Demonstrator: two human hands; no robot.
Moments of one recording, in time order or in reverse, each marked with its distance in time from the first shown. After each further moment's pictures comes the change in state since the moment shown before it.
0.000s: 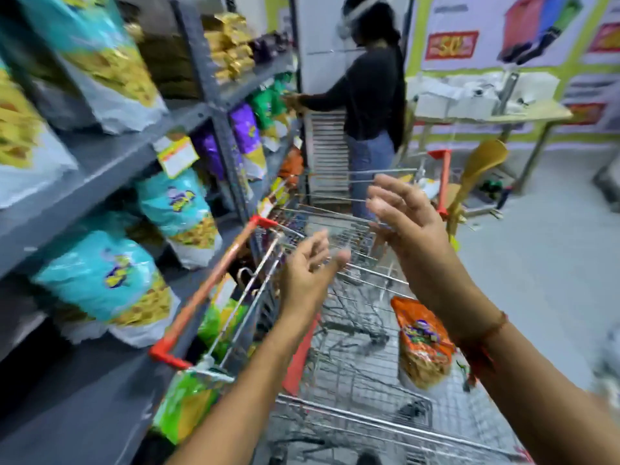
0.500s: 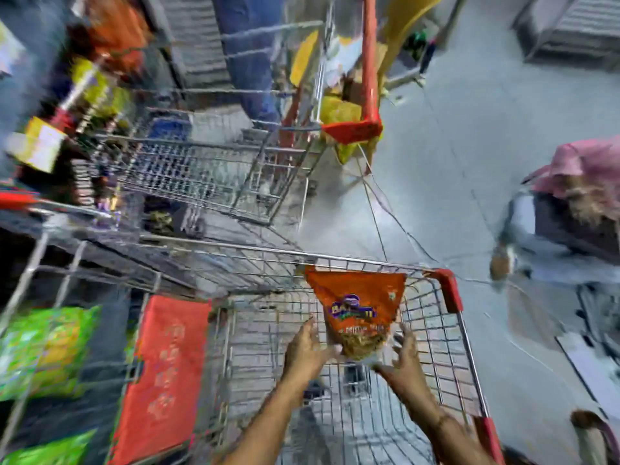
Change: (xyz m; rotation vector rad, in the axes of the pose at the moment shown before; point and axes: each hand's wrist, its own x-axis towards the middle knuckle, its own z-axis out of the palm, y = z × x) left_hand 0.039 -0.377 0.168 0.389 -0.504 -0.876; right_hand -0.094 0.343 -0.279 -0.551 0.462 0.968
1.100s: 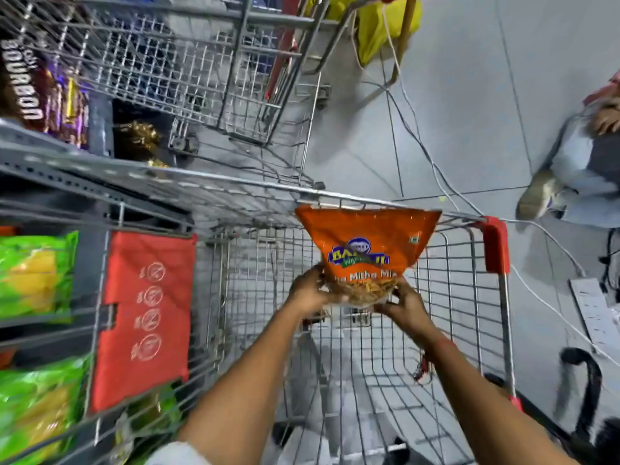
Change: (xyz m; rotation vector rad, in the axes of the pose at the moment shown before) left_hand 0.074 -0.030 0.012 0.172 -0.171 -0.045; right_hand 0.086 0.055 0.009 -0.085 -0.198 0.007
